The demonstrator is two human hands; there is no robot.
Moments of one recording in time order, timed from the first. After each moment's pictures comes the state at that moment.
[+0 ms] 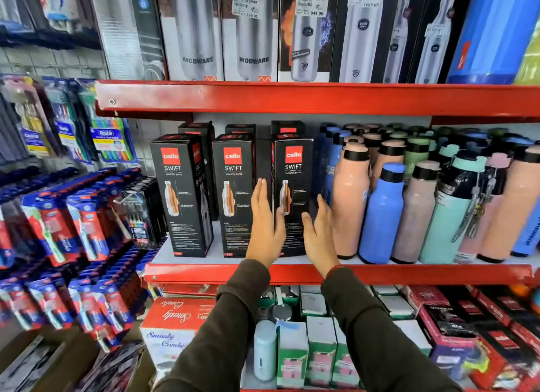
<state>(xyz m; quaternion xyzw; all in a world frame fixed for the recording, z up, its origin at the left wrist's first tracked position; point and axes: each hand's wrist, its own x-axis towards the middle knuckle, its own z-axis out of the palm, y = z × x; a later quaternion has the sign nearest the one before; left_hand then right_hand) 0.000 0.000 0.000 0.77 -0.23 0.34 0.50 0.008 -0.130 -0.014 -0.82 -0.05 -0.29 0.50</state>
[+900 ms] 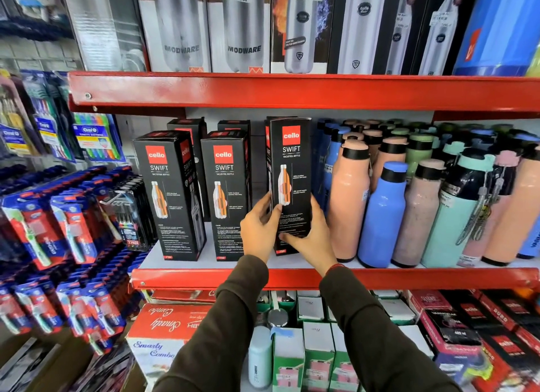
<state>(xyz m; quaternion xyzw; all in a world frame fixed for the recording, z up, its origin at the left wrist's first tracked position) 0.037 -0.009 -0.007 0.69 -0.09 0.22 0.68 0.026 -0.141 -0.019 -0.79 -0.11 -0.26 0.54</state>
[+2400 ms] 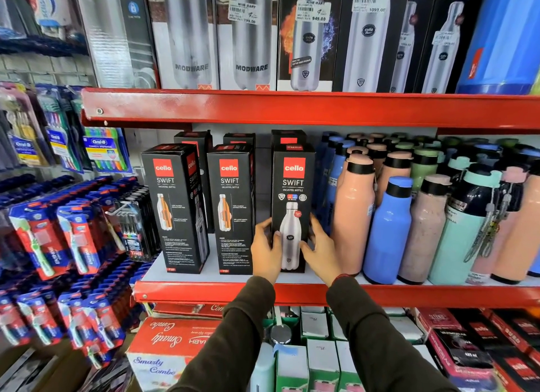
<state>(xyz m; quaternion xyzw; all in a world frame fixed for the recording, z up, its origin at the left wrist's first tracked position) 0.050 -0.016 -0.039 0.71 -0.06 0.24 0.66 0.046 -0.153 -0.029 -0.82 -0.09 -0.17 0.53</state>
